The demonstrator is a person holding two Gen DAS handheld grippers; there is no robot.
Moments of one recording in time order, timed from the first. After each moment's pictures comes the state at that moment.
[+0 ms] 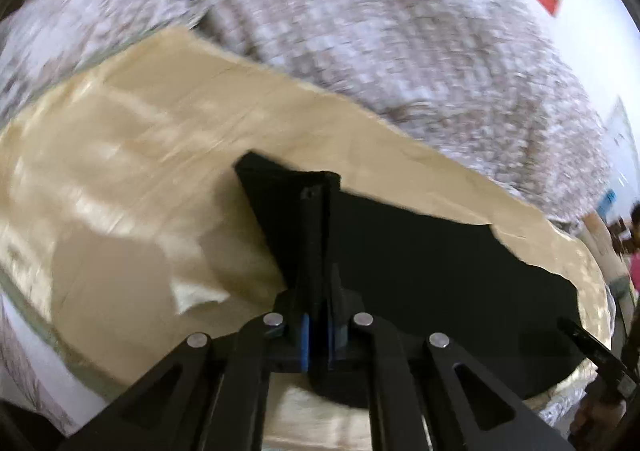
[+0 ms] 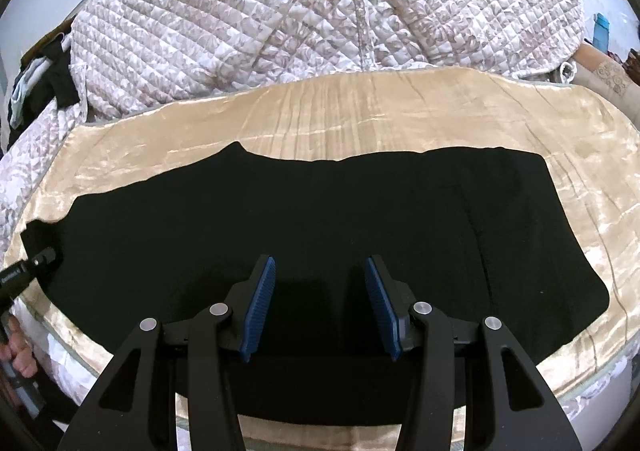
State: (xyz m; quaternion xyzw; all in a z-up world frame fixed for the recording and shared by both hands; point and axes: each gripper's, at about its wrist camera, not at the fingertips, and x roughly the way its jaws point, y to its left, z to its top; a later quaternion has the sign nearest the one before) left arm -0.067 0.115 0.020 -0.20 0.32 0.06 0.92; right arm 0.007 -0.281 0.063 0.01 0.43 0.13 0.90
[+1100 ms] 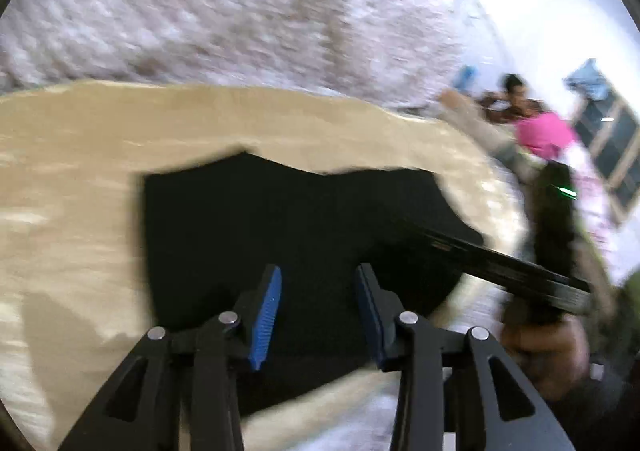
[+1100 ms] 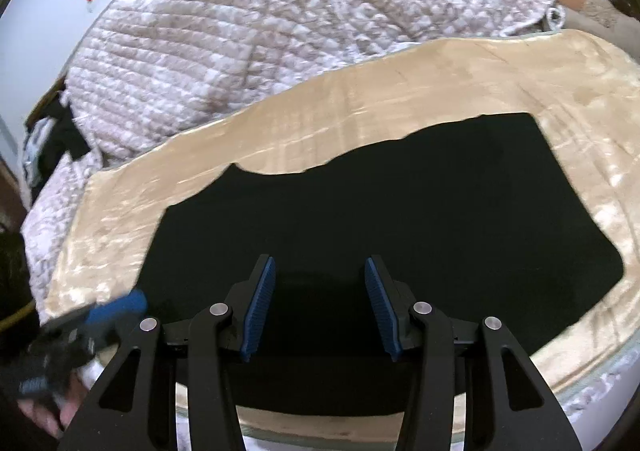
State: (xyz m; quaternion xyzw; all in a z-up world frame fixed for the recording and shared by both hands) left arm -0.030 -0.039 0.045 -0.09 0.37 -0.21 0.90; right arm 0.013 -0.315 0.064 0.12 0.44 0.16 0.88
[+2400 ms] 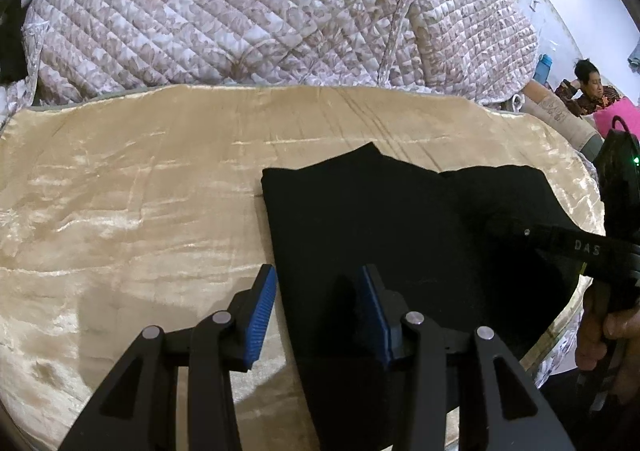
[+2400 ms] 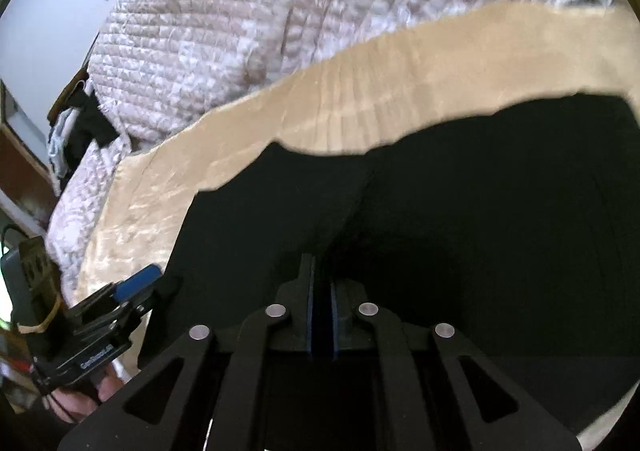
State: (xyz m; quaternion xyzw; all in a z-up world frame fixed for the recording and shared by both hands) left arm -0.014 -0.015 0.021 -0.03 0.38 -0.09 0.92; right arm 0.048 -0.281 0.040 0.14 0.46 0.21 0.85
